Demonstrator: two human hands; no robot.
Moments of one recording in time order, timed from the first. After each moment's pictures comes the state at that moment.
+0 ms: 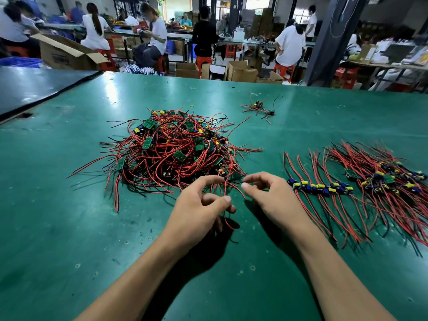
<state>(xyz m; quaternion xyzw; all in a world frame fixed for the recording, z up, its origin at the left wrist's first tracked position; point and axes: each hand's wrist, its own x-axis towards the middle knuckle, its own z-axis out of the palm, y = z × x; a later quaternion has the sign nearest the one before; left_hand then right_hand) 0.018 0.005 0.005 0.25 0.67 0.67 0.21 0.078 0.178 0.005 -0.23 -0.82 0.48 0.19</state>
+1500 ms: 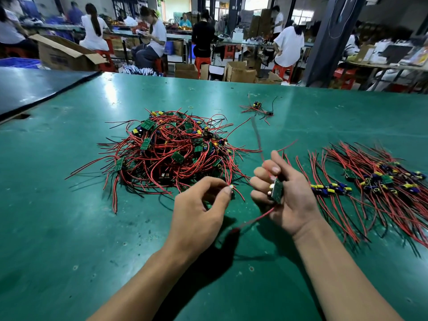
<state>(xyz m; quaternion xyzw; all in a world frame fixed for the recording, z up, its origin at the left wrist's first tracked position) 0.034 0.008 0.012 0.29 0.74 0.60 -0.04 0.083 0.169 0.041 -0.10 -0.34 0.93 0.10</state>
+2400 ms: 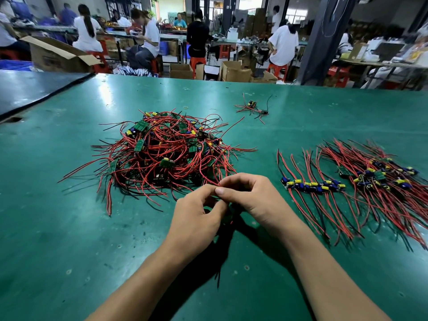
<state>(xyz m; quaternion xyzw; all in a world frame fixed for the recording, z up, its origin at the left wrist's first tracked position) 0.031 0.011 0.003 0.29 0.76 0.57 0.06 0.079 0.157 0.011 -0.11 -0.73 0.67 0.12</state>
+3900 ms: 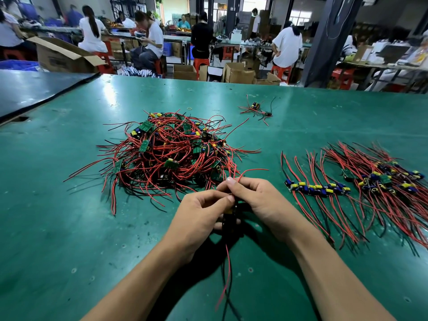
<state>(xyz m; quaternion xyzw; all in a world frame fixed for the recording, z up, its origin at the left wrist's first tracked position) 0.027 0.012 0.005 0.19 0.59 0.73 0.28 0.082 0.150 0.021 -0.10 -0.69 0.71 0.05</state>
